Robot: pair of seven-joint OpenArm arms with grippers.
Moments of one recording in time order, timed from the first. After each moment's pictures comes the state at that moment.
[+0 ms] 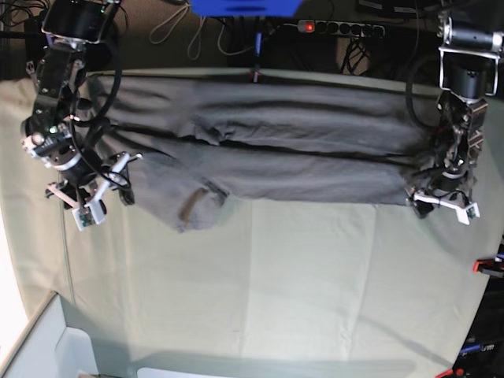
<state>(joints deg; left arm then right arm) -12.1 -23.6 1.5 43.1 -39.0 -1.0 5.0 -4.4 4.4 21.5 92.5 -3.4 39.5 -31.9</state>
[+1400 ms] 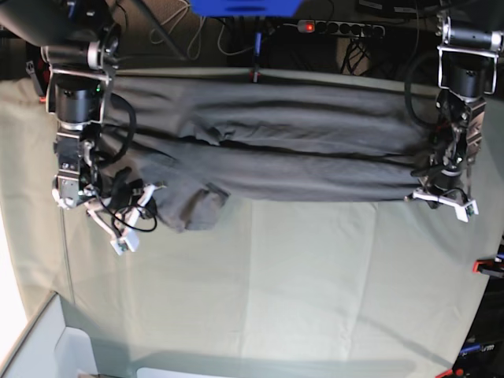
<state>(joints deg) -11.9 -23.2 1.4 42.7 -39.2 -1.2 5.0 16.2 7.7 14.1 55.0 -3.5 39.4 -31.9</state>
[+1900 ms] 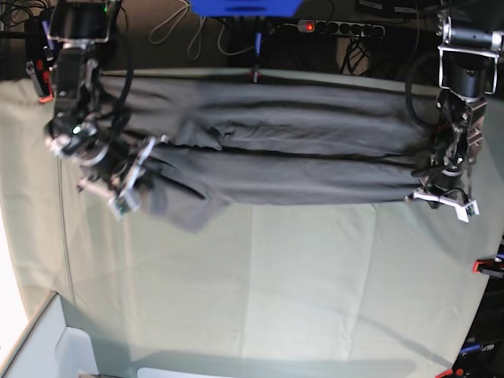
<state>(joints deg) -11.9 -23.3 1.4 43.1 -39.0 -1.1 5.3 -5.2 5.6 11.8 87.2 -3.9 39.5 -32.5</state>
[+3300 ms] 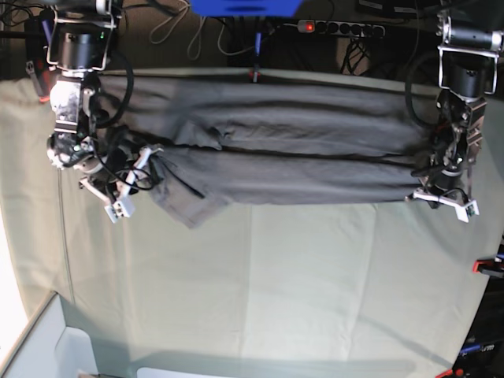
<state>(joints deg) -11.9 -23.3 1.5 43.1 -39.0 -1.0 5.3 2.9 6.8 15.0 70.2 -3.2 39.4 -31.2</state>
